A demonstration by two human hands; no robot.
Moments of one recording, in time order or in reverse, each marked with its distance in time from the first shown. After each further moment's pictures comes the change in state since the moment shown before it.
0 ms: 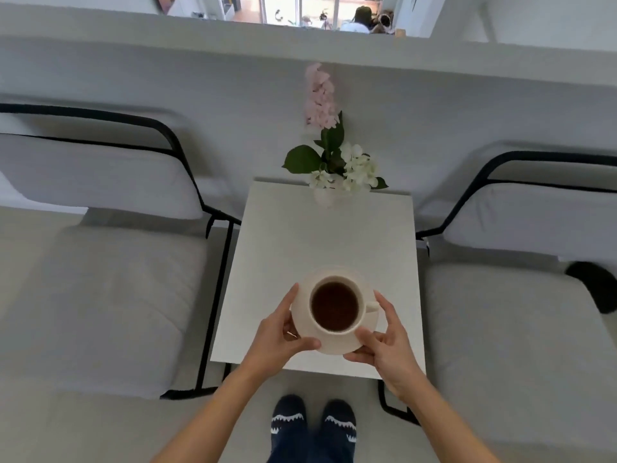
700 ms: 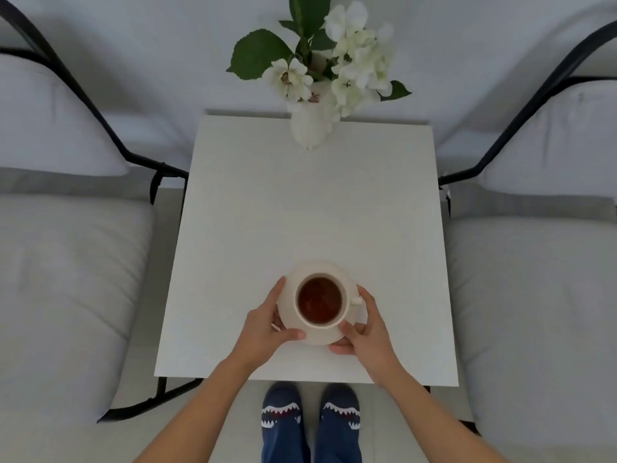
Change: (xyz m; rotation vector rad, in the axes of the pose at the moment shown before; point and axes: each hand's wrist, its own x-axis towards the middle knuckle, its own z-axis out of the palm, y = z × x) left_hand 0.113 -0.173 0.021 0.272 -0.022 -0.108; right_hand 0.135 0.151 -0.032 -0.136 0.073 0.139
